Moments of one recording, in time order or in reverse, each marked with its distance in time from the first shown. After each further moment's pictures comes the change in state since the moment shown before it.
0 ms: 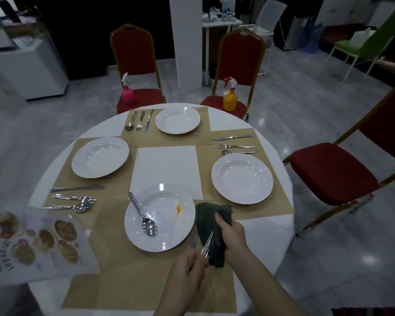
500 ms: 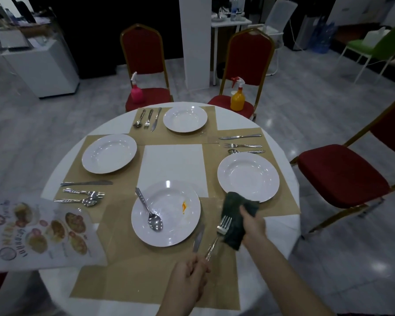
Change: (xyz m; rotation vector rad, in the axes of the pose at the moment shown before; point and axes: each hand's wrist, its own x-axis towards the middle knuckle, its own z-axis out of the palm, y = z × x) left_hand -0.021 0.006 -0.002 -0.134 0.006 -0.065; right_hand 0.032 -0.018 -0.023 0.020 0.187 -0.027
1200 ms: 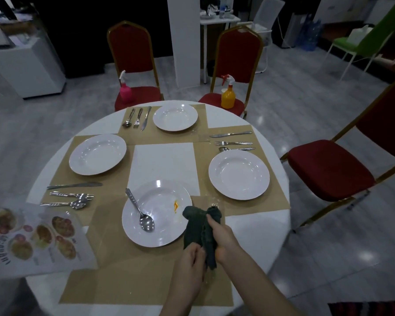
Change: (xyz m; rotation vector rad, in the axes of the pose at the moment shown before) left_hand 0.024 -0.012 0.021 0.290 0.090 0.039; right_hand -0.057 0.021 0.021 0.023 -0.266 0.247
